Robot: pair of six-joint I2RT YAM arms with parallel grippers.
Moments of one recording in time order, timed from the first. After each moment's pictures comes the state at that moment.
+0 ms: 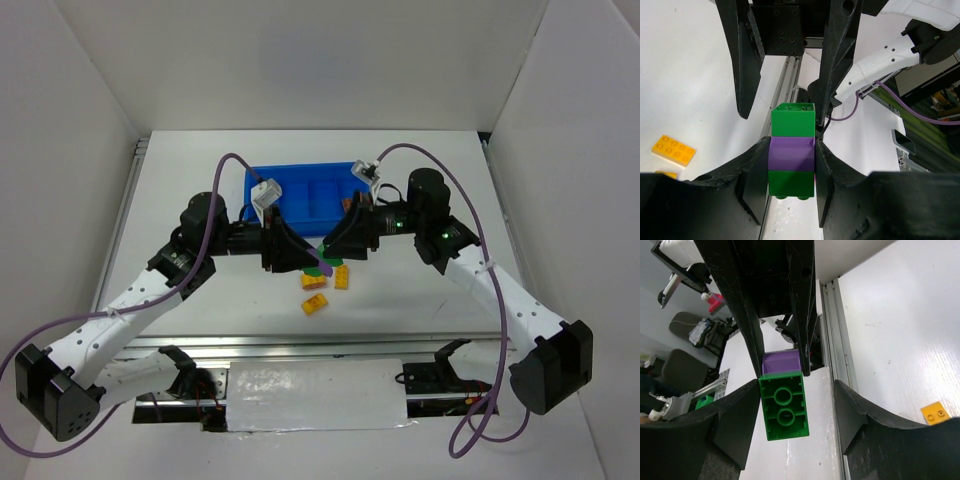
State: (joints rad) left arm -0.59 1.05 0.93 0.02 0.83 -0.48; right arm 0.46 1.16 0.99 0.02 -1.11 0.49
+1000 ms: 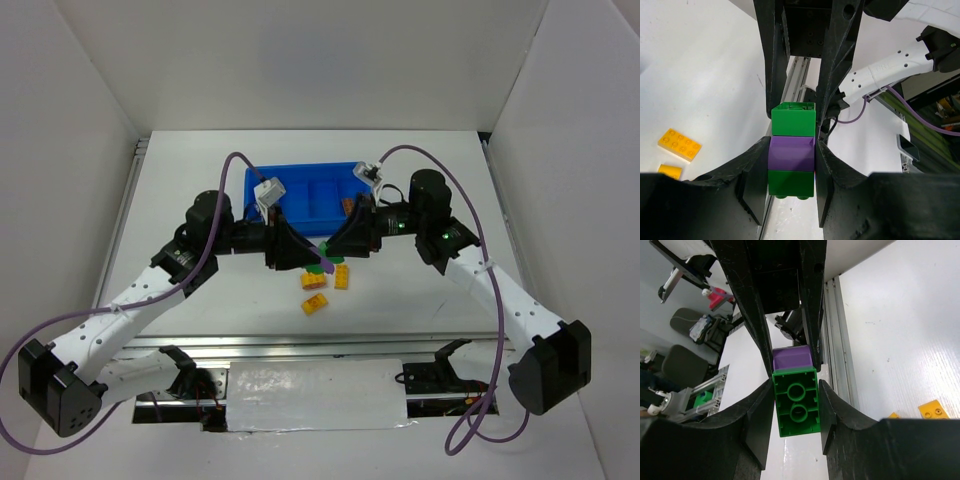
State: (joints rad) left arm -0.59 1.08 0.94 -0.03 0.79 -0.47; right arm 0.44 1.16 0.97 0.04 -1.15 0.47
